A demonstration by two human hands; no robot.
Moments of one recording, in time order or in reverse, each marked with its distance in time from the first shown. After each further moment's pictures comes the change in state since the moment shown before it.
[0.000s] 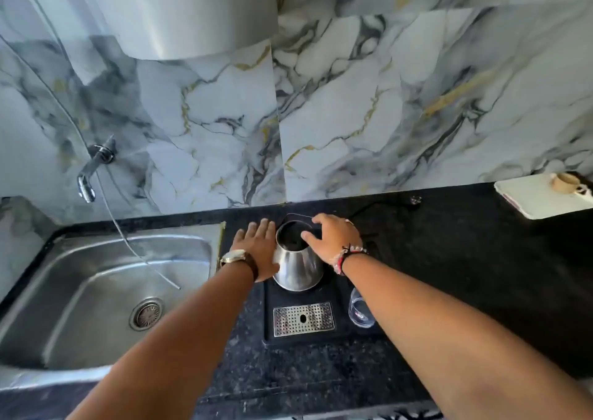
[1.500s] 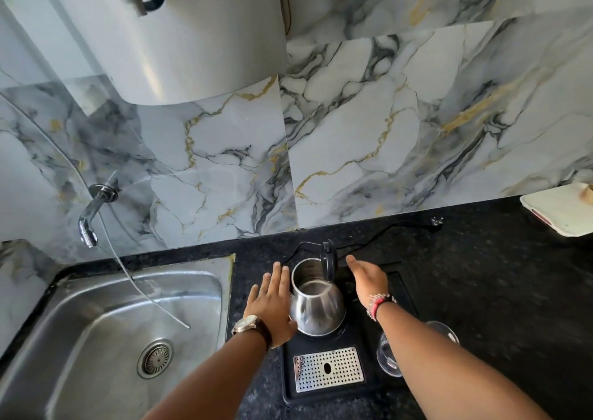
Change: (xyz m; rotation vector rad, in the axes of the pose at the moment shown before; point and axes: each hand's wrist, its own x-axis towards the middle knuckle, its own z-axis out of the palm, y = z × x) left_hand 0.001 -0.009 0.041 -0.151 -0.015 0.015; right_hand 0.038 0.062 0.063 0.699 0.171 0.412
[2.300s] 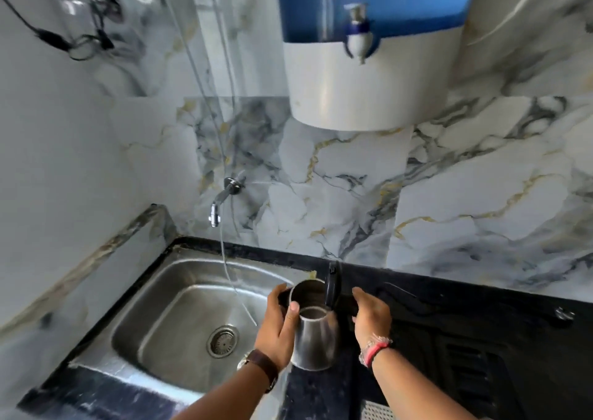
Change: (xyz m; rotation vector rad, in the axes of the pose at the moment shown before) left_hand -0.104 -0.106 -0.025 -1.059 0.663 -0.279; right_hand -0.073 -0.072 0.167 0.402 -0.141 -0.039
